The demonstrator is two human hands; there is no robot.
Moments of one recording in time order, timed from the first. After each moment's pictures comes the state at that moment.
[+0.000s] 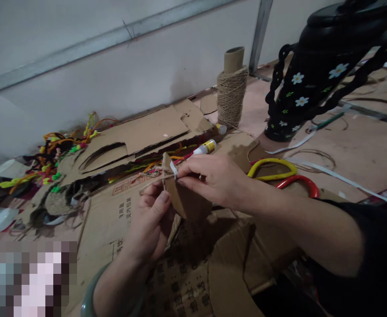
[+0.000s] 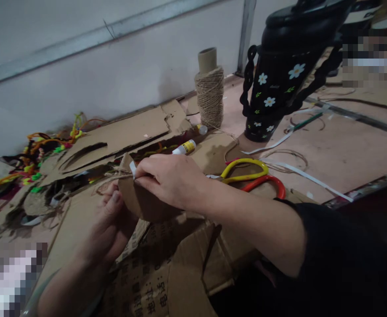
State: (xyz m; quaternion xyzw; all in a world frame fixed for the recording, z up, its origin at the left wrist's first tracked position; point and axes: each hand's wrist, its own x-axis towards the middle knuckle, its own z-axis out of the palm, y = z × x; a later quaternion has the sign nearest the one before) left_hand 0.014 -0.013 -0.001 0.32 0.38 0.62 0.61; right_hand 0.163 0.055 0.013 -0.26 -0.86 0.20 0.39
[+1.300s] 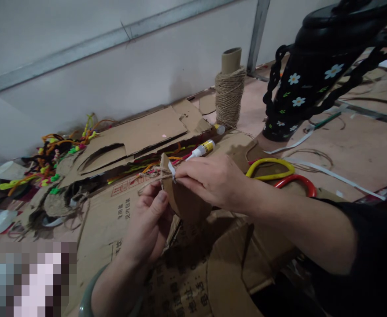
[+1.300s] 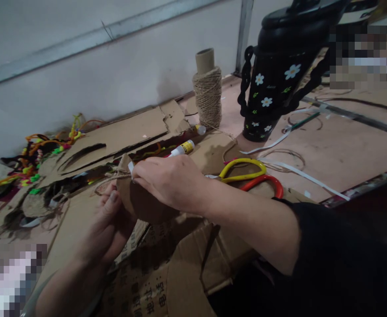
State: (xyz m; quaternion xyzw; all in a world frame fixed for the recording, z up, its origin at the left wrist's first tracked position) left_hand 0.011 -0.014 -0.006 0.30 0.40 0.60 0.62; right_hand 0.166 0.055 0.009 -0.25 -0.89 0.10 0.37
